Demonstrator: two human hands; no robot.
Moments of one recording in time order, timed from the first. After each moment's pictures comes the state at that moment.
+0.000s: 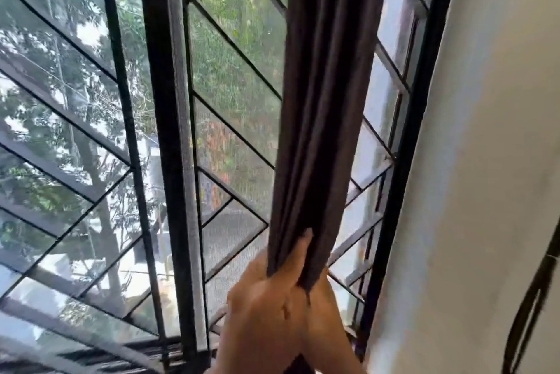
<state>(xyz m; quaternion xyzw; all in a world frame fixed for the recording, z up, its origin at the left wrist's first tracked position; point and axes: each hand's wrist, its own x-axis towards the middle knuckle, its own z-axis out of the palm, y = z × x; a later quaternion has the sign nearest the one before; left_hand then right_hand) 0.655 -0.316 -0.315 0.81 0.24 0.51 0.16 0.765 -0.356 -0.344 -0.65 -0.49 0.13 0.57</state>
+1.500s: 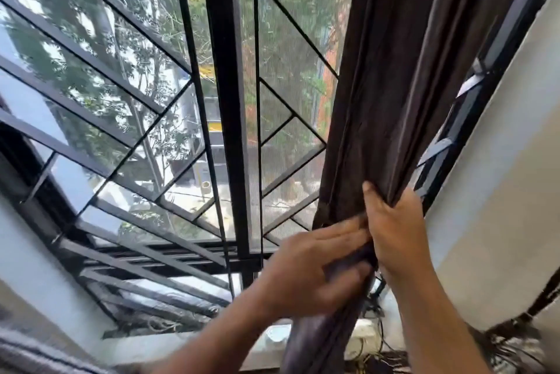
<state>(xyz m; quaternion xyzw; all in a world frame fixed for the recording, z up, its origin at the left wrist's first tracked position) 0.604 -0.297 -0.378 0.89 0.09 0.33 0.31 0.748 -0.346 -0.346 -0.63 -0.34 0.10 0.69</state>
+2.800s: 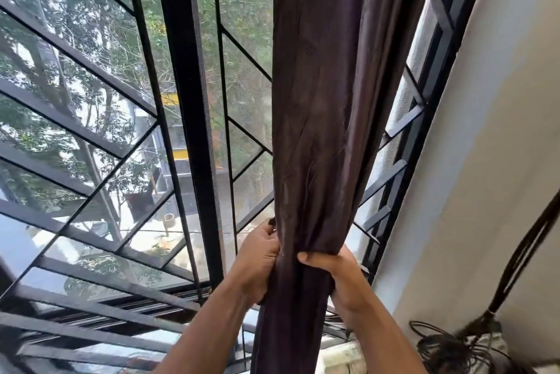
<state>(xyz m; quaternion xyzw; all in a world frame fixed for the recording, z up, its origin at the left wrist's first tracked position) 0.633 -0.214 -0.393 0.51 0.27 0.27 0.77 0.741 -0.336 -0.389 -0.49 -0.33 0.42 0.69</state>
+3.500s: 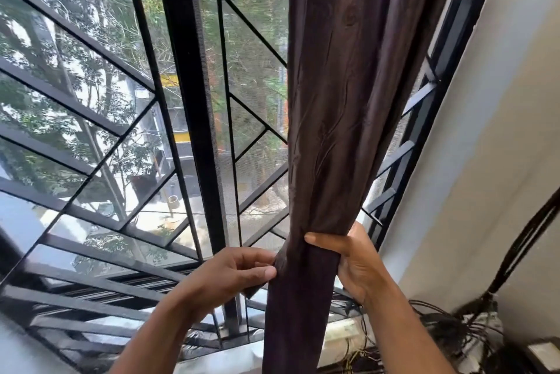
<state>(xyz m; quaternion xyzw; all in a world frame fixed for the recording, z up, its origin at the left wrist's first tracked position) 0.542 -0.197 -0.422 0.72 0.21 0.06 0.66 0.747 -0.338 -0.384 -0.48 -0.29 0.43 0.71</state>
